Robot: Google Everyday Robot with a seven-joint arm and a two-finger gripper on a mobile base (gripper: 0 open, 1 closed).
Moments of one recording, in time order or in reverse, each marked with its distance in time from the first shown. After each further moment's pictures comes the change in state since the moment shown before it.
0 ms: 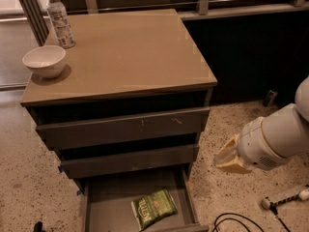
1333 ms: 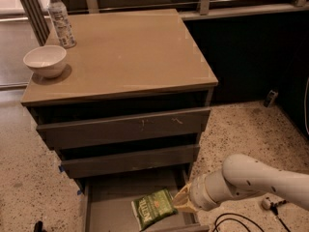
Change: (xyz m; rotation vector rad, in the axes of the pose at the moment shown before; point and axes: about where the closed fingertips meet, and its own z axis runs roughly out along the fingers) arm 0.045 0.039 0.263 -0.191 -0.194 -0.025
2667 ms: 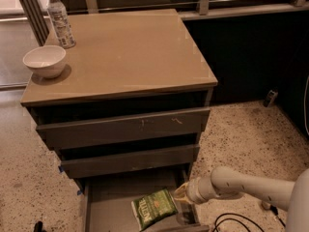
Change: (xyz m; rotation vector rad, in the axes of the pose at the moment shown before) arm 0.119 -0.121 0.140 0.106 -0.039 -0.025
